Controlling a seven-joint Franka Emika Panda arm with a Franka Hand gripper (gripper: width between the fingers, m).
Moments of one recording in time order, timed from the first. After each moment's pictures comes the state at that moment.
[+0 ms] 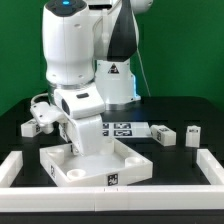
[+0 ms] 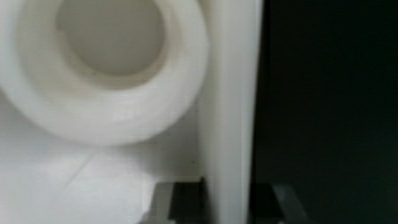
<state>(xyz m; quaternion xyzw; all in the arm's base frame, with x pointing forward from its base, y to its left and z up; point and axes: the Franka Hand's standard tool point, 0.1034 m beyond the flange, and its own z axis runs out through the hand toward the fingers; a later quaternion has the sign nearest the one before) 0.465 -0.104 0.011 -0.53 -0.84 0.06 0.08</state>
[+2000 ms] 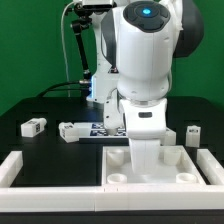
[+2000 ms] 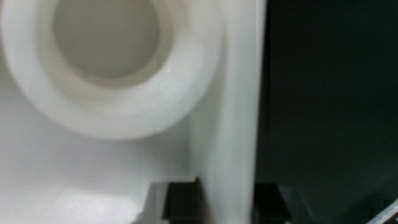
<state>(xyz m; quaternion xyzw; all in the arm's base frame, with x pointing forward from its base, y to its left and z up) 0.495 0.030 0.012 -0.70 -0.69 0.14 0.15</state>
